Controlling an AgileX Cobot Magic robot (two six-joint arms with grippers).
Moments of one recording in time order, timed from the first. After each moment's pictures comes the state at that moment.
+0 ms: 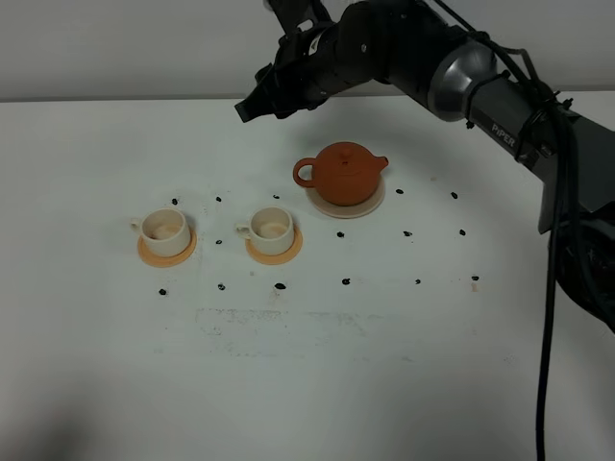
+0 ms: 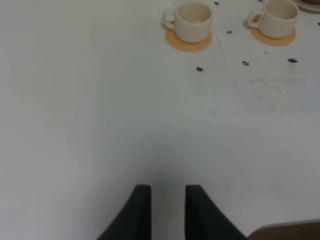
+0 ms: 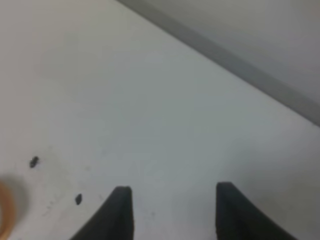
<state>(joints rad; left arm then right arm) -0.01 0.00 -0.46 -0.15 1.07 0.12 0.49 2.35 -2.13 0.20 0.65 -0.26</state>
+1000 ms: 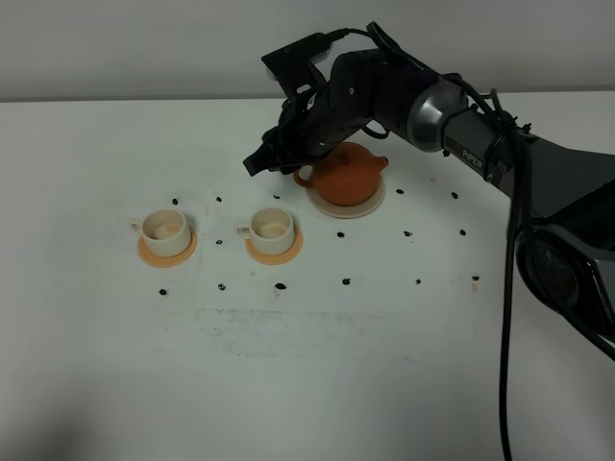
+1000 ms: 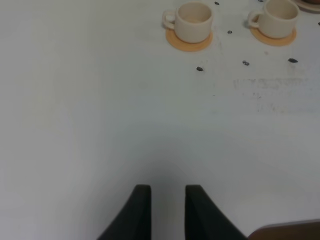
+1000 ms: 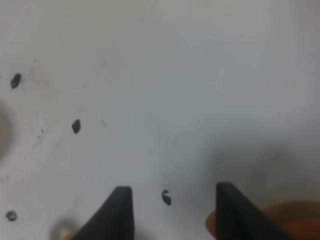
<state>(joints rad) -0.01 0.00 -0.46 -0.15 1.07 0.12 0.48 2.45 -2.14 0.26 0.74 -0.26</state>
